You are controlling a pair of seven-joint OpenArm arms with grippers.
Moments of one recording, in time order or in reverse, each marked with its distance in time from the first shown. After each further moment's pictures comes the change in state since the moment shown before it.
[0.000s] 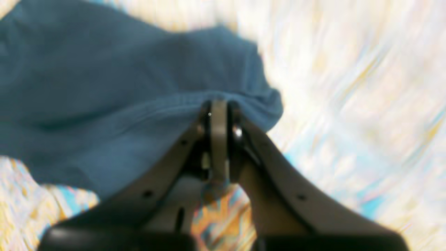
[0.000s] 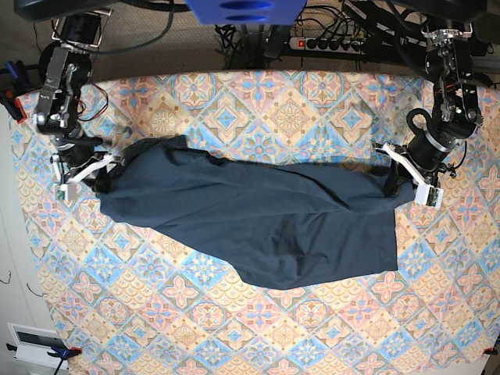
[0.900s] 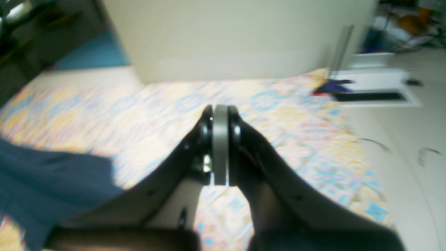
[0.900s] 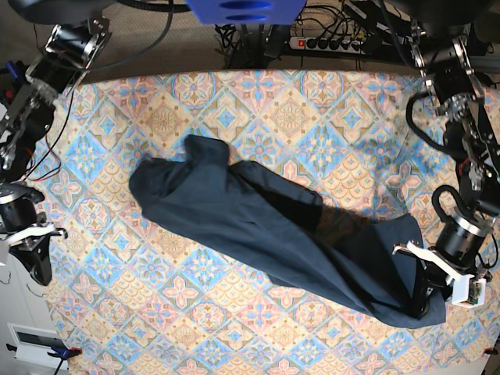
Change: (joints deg) left arm -30.8 0.0 0.3 0.8 0.2 -0.2 0.8; right arm 19.3 4.9 10.1 3.3 8.9 6.3 -0.9
